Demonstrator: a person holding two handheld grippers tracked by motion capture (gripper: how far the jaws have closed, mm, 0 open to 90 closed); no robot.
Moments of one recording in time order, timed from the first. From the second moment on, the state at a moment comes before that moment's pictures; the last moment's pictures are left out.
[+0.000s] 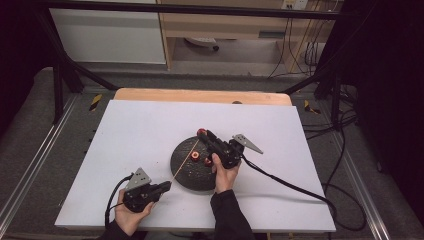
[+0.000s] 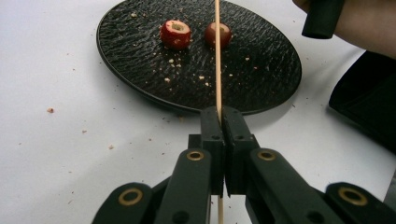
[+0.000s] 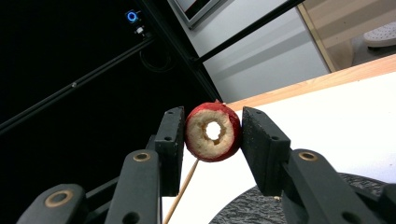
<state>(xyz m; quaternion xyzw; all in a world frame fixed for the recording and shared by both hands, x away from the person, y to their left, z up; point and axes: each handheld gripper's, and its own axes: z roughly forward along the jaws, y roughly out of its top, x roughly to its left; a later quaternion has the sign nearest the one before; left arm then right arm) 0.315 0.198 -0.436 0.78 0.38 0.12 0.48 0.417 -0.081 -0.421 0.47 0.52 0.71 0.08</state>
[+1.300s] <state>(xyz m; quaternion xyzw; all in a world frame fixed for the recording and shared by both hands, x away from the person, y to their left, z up) 0.328 0.164 -0.417 0.76 0.42 0.13 0.48 0.410 -0.079 -0.423 0.46 0.54 0.70 0.06</state>
